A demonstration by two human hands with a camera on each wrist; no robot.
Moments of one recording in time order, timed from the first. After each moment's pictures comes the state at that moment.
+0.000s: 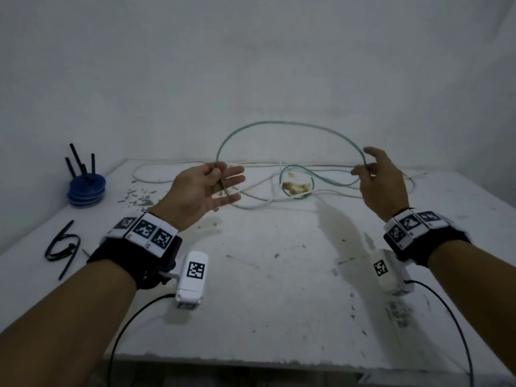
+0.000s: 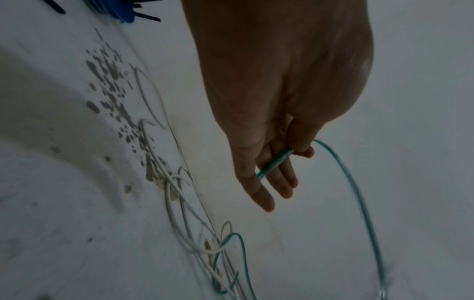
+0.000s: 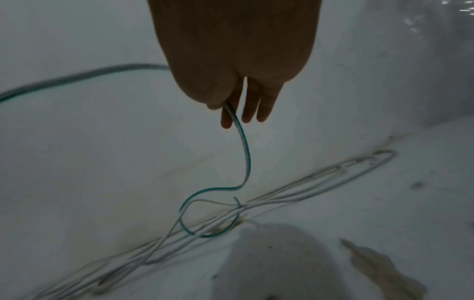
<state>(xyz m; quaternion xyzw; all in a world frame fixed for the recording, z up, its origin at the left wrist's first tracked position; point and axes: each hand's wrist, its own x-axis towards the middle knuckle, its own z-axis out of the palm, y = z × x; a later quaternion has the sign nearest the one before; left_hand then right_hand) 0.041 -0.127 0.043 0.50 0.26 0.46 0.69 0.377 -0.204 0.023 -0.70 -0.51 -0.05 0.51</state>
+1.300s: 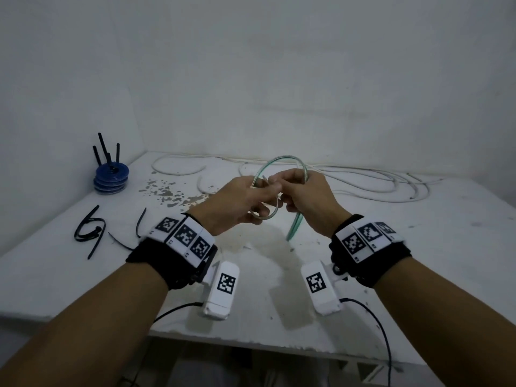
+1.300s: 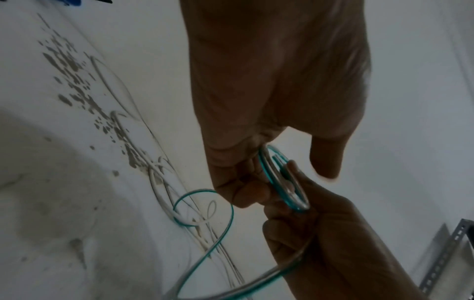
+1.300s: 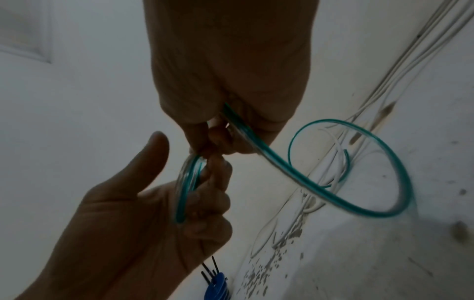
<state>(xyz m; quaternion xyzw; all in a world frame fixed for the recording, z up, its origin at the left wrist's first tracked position) 0.044 -0.168 0.045 0.67 0.33 0.29 0.60 0.202 -0.205 0.043 -0.54 -0.49 0.37 0.57</state>
